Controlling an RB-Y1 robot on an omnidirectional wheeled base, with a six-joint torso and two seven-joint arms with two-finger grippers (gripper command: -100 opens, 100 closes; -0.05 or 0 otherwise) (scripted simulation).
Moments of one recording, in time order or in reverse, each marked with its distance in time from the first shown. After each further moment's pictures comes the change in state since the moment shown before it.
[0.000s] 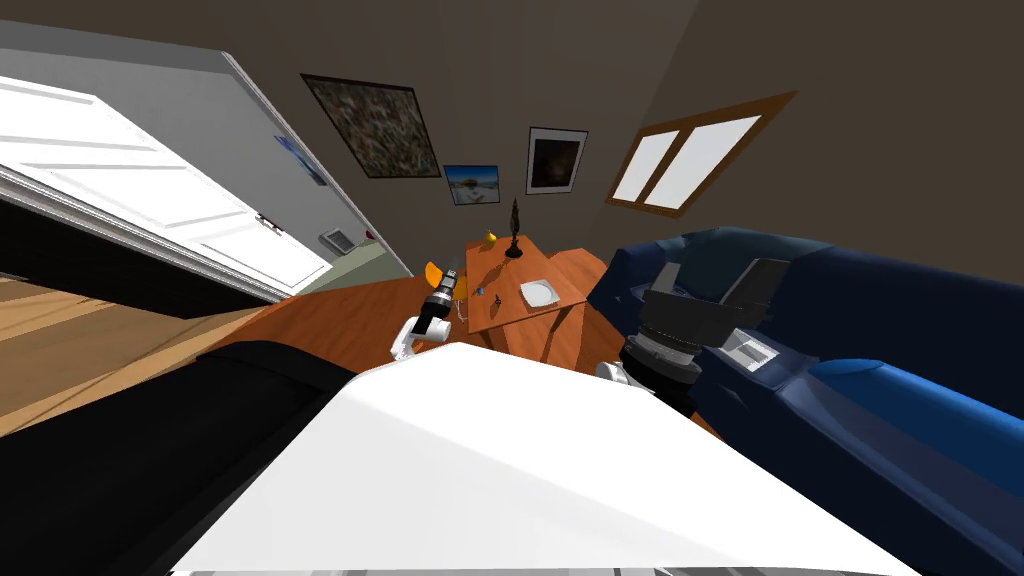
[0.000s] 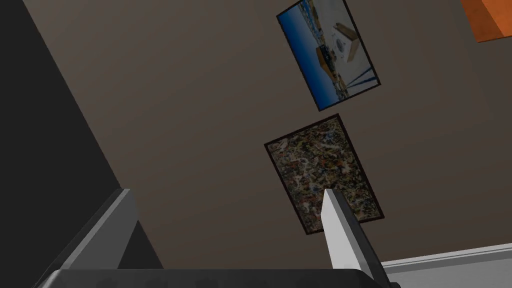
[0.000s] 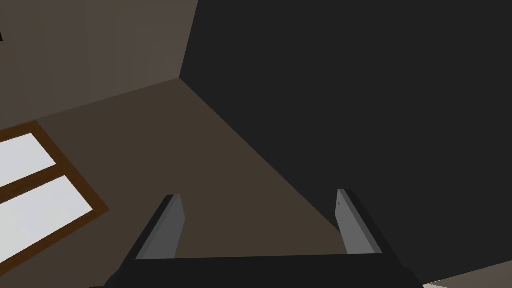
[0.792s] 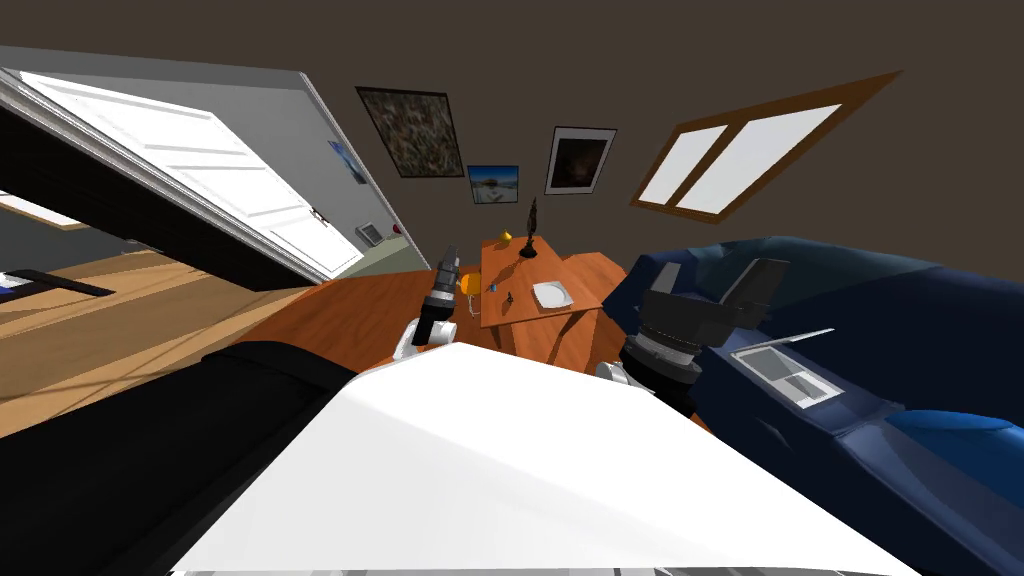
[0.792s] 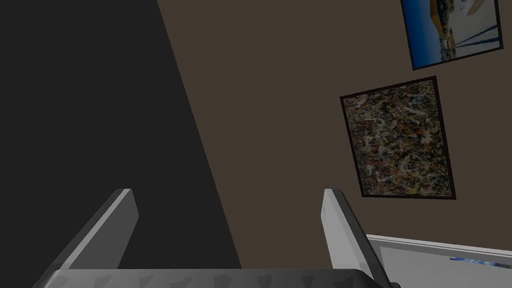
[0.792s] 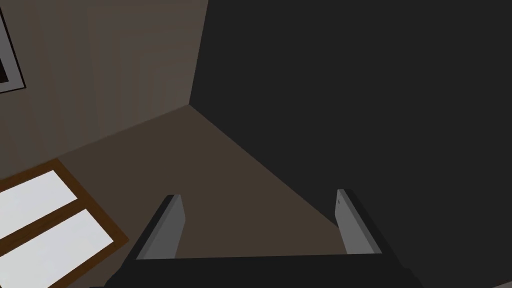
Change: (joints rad) left arm 0.039 -0.080 -0.069 -0.153 -0.045 -0.234 0.062; right arm 0.000 0.000 0.000 0.000 0.000 0.000 0.000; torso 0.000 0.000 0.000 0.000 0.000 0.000
